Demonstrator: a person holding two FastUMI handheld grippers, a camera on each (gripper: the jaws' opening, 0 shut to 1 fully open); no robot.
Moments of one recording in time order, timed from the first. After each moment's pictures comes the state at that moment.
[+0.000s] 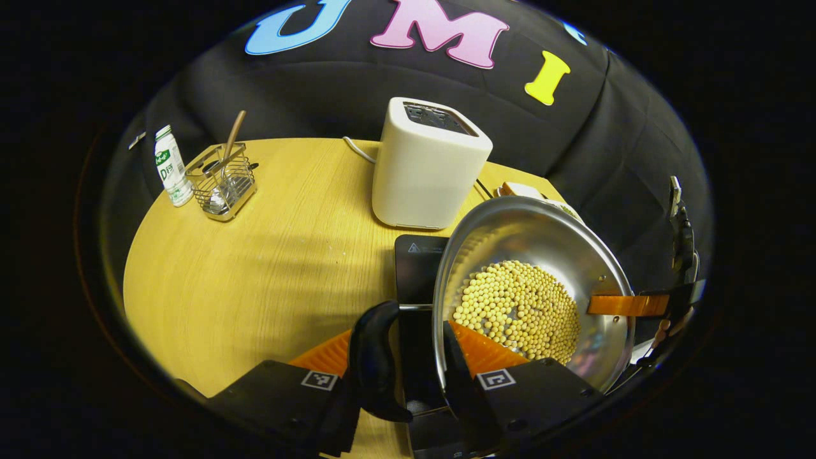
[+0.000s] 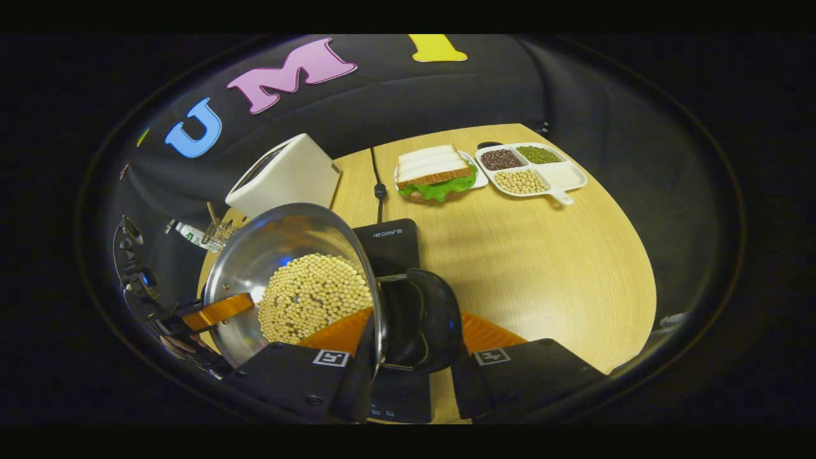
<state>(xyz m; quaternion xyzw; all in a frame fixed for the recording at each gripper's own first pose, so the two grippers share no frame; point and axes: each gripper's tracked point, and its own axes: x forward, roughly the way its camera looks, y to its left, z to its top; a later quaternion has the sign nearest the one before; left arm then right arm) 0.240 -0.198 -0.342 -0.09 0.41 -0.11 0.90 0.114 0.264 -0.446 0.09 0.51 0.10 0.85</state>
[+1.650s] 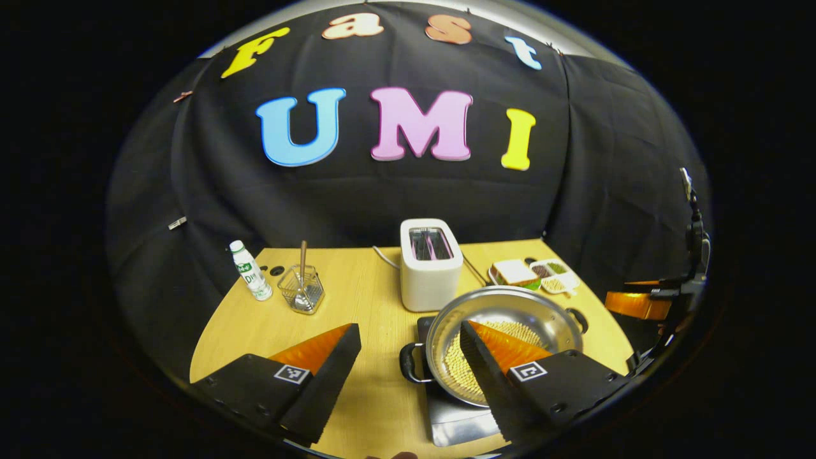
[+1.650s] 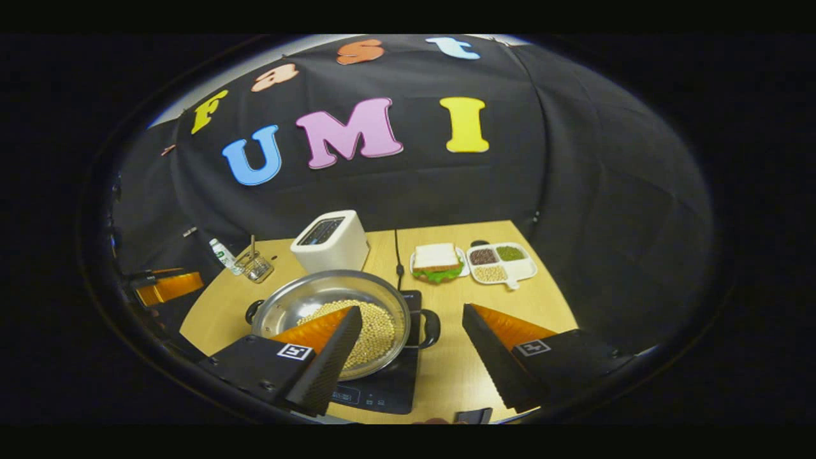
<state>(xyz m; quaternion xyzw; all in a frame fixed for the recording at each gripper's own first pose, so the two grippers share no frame) 0.172 -0.156 -0.106 -0.03 0.20 -0.05 0.98 0.101 0.247 -0.251 0.01 0.28 0.12 0.95</state>
